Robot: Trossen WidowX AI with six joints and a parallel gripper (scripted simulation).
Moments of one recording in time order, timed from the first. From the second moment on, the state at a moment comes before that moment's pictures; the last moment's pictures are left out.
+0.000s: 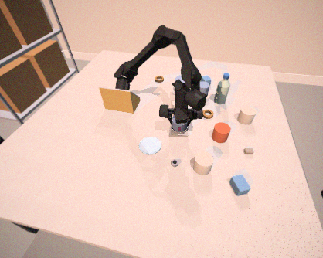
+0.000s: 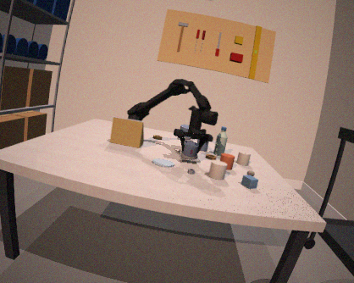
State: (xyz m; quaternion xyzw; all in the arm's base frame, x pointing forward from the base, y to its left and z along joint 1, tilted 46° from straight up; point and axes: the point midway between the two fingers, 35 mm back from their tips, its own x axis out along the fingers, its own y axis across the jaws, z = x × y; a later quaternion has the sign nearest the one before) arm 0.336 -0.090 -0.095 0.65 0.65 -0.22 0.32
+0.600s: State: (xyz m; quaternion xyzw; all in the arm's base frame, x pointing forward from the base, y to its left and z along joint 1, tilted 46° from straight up) arm 0.335 -0.098 -0.086 0.65 0.66 -0.22 0.31
